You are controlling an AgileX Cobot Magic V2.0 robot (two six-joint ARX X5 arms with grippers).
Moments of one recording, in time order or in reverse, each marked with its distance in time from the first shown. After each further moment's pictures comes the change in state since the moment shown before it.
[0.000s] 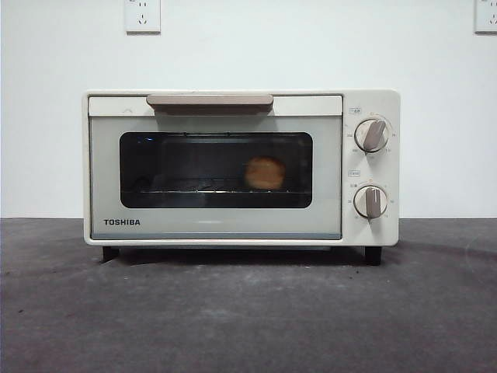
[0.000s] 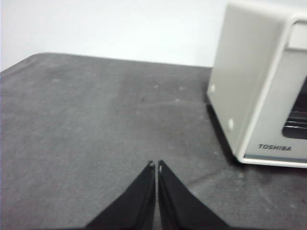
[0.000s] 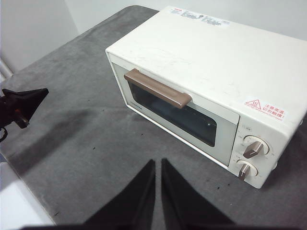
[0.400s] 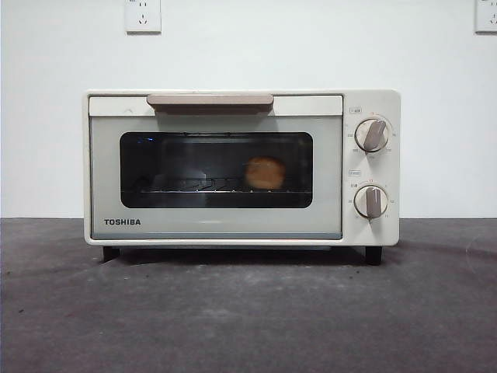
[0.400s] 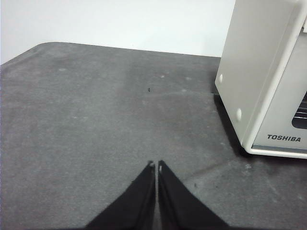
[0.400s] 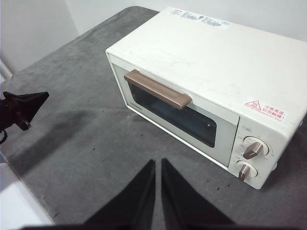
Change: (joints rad) left arm 0.000 0.000 0.000 -0.035 -0.016 -0.001; right arm 0.000 0.000 0.000 0.002 0.000 0.000
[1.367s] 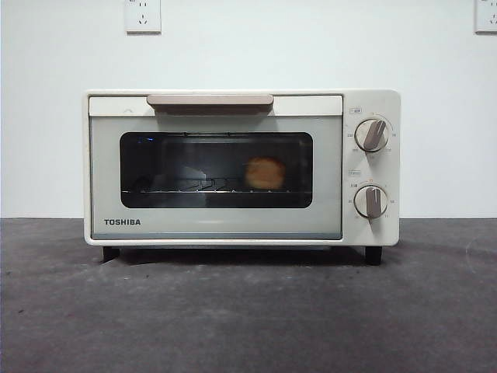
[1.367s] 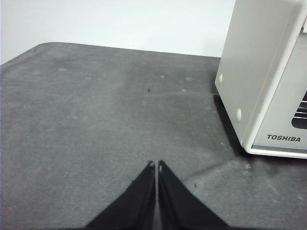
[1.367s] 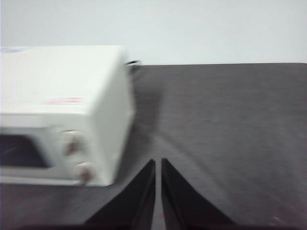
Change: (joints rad) left arm 0.000 0.000 0.000 0.000 0.000 0.000; right arm -0.606 -0.377 -0.455 0.241 0.082 -0.025
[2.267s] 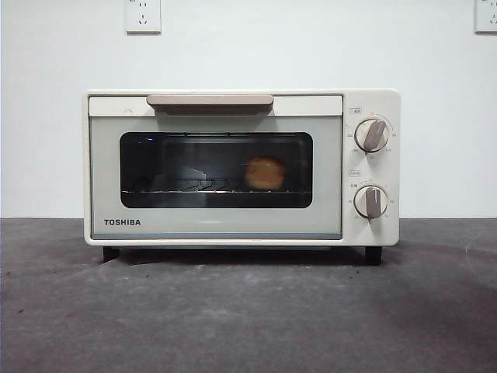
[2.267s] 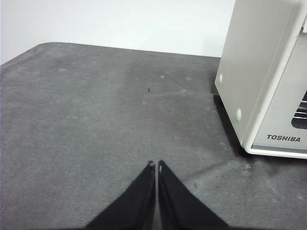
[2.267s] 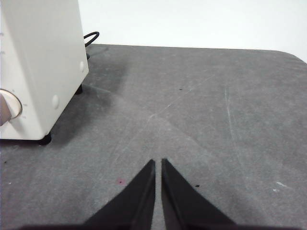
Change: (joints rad) left arm 0.000 0.000 0.000 0.000 0.000 0.000; right arm -0.101 -0.420 -0.761 0.451 -0.002 -0.108
